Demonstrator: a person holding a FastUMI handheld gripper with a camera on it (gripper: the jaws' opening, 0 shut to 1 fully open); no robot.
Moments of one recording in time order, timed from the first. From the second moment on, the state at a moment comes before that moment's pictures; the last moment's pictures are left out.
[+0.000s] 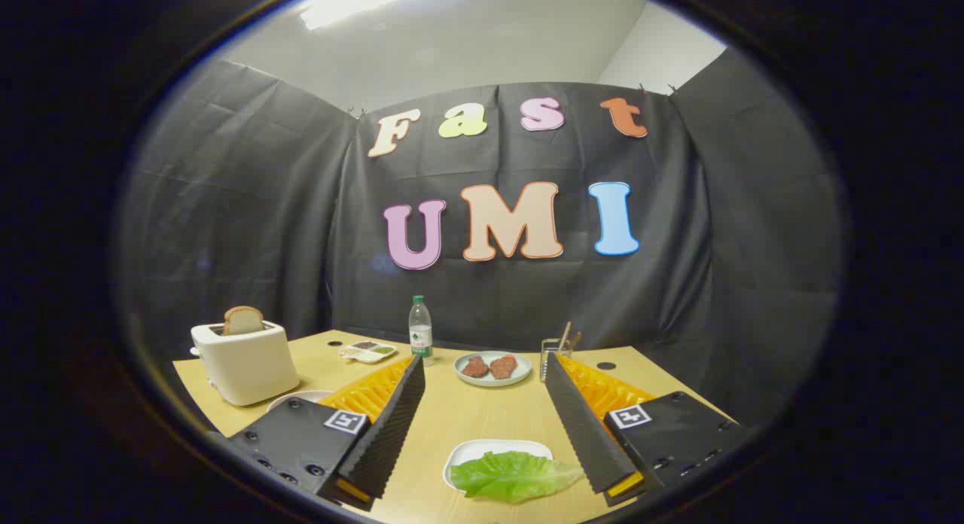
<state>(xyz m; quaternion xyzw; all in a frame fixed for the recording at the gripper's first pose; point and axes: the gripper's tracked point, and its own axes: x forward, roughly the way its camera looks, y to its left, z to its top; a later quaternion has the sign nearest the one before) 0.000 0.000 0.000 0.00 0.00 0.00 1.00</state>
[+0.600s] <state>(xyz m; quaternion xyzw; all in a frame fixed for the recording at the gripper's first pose) 0.000 0.002 -0.010 -0.01 0.01 0.00 1.00</state>
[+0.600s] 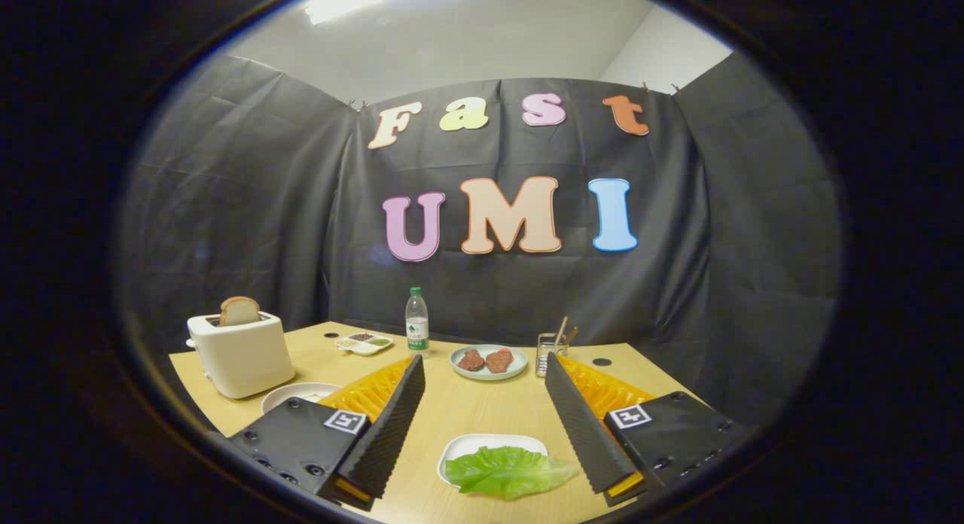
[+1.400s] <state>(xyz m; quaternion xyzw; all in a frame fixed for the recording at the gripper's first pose) 0.000 0.001 -0.015 0.00 0.02 0.01 1.00</state>
